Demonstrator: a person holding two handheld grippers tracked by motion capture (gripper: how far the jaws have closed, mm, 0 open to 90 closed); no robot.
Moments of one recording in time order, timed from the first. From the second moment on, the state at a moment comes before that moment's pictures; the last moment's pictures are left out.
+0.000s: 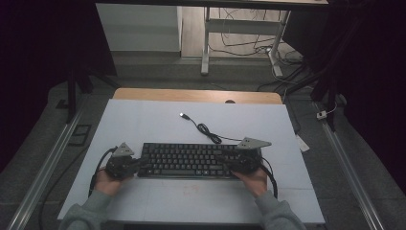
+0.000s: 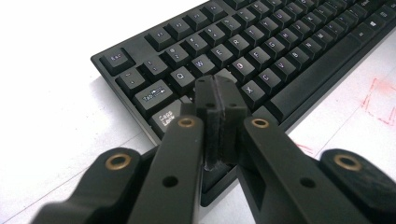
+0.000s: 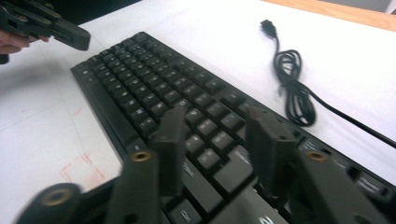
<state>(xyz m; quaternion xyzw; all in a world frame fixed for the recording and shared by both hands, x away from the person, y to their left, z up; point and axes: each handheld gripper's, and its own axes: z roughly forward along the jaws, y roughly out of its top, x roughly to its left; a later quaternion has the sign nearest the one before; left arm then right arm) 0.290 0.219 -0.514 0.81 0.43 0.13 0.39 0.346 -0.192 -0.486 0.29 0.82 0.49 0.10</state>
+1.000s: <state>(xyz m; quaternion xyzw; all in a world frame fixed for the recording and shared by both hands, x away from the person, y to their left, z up) 0.292 0.216 -0.522 0.81 0.43 0.12 0.38 0.365 -0.118 -0.496 0.24 0.85 0.46 0.08</state>
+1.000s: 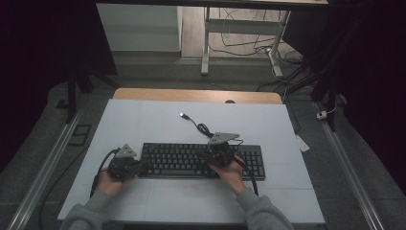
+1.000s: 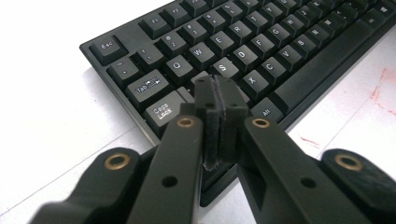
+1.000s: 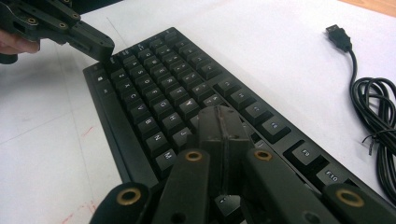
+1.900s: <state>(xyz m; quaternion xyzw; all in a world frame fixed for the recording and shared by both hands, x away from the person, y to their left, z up) 0.296 0.214 -0.529 0.82 0.43 0.12 0.37 0.375 -0.101 -0.507 0.25 0.86 0.45 0.07</state>
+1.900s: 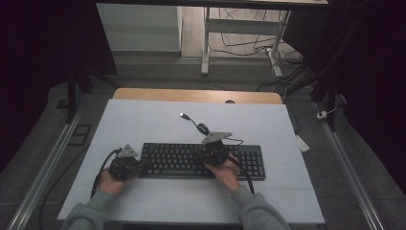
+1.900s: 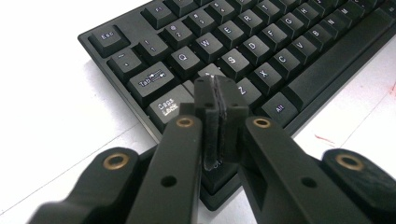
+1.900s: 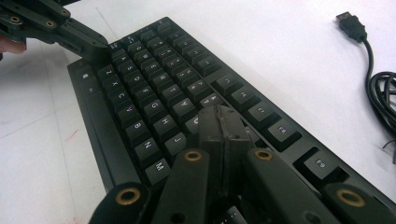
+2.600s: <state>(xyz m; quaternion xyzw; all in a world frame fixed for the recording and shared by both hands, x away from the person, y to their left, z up) 0.297 0.213 -0.531 0.82 0.43 0.12 0.36 0.380 -0.085 -0.519 0.24 0.87 0.41 0.09</state>
